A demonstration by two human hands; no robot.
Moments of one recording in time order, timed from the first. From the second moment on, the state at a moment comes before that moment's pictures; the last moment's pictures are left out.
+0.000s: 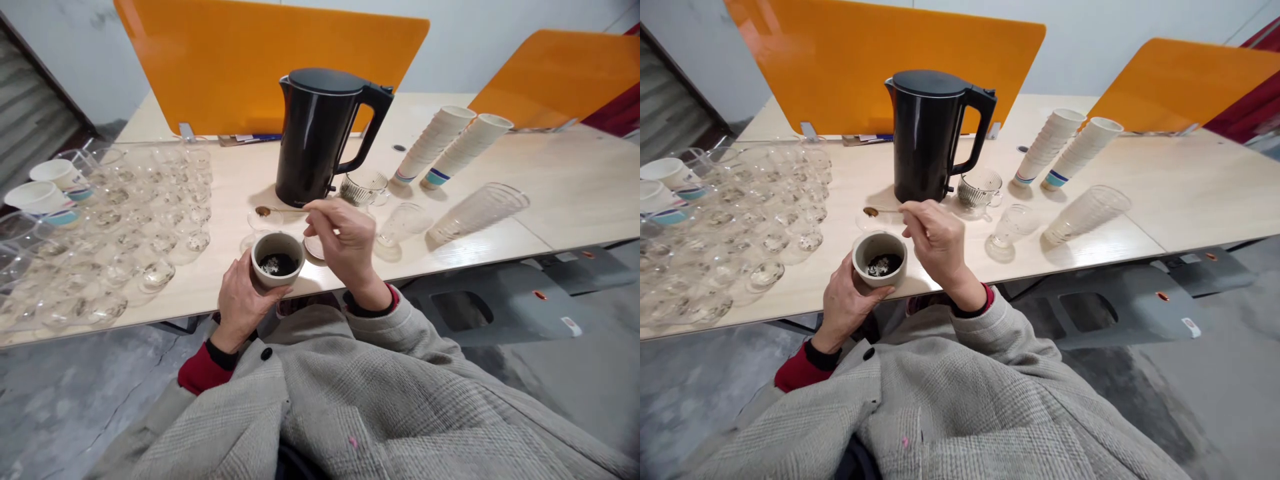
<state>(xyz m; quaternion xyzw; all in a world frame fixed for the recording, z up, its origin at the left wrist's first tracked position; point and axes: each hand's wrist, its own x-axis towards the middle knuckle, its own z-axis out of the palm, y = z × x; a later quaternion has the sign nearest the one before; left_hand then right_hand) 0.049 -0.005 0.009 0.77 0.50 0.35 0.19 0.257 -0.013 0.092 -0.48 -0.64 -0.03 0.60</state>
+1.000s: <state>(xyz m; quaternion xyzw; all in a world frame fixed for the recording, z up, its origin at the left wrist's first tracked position) 0.049 -0.003 0.010 0.77 0.52 0.33 0.18 0.408 0.044 0.070 -0.80 -0.46 -0.18 0.34</state>
